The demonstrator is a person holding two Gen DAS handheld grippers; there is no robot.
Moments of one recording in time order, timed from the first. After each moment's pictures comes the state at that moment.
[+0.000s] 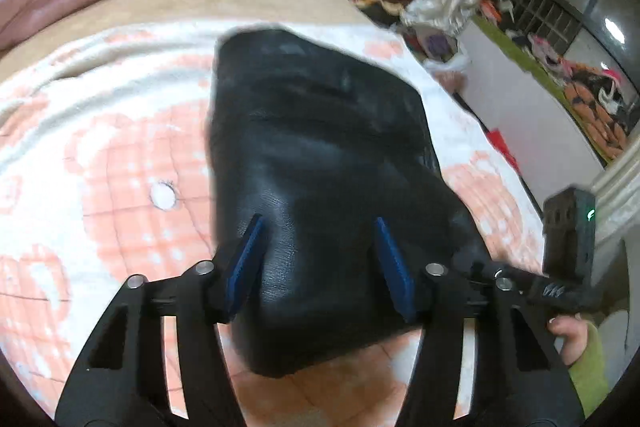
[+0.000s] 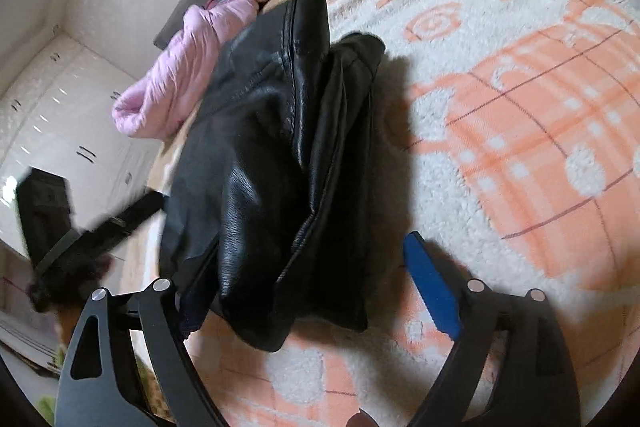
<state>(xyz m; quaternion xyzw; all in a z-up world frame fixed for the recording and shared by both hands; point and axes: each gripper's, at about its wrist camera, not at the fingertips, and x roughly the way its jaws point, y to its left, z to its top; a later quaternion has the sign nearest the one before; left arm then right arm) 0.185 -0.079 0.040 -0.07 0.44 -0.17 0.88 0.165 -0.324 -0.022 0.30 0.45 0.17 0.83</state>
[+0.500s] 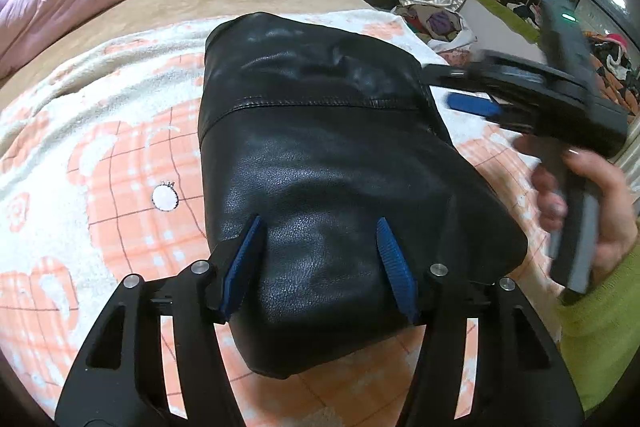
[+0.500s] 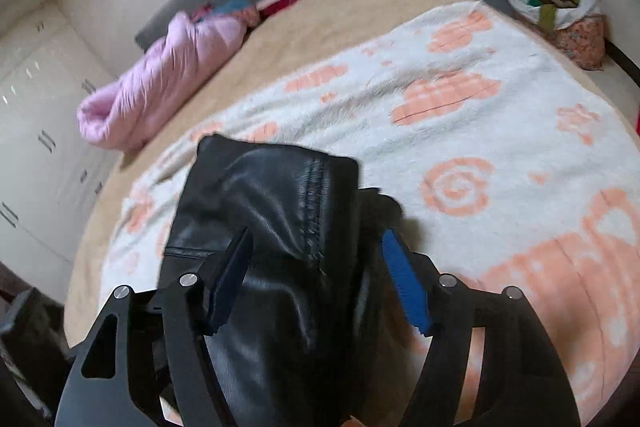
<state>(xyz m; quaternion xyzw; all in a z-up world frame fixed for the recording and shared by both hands) 0.182 -0.096 0.029 -0.03 0.44 -0.16 0.88 0.281 -0.302 0.025 0.18 0.44 0.11 0.87</state>
